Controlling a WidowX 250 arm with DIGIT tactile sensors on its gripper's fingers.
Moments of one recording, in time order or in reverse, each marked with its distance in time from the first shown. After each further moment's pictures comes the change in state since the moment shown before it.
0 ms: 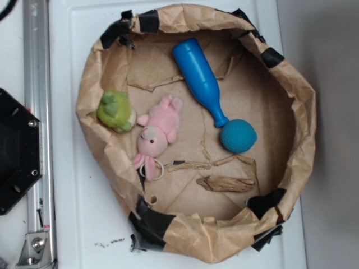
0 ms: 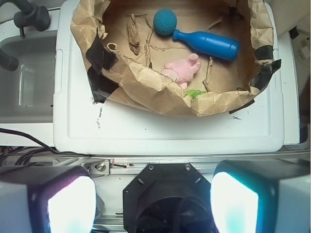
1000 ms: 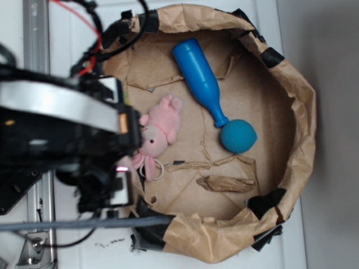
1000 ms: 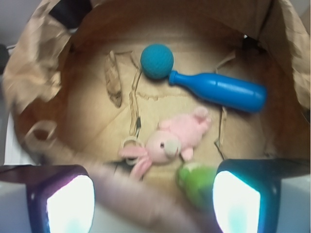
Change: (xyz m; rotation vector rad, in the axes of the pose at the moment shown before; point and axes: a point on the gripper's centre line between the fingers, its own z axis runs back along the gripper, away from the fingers) arm 0.081 0.016 -0.093 0.019 -0.165 0.045
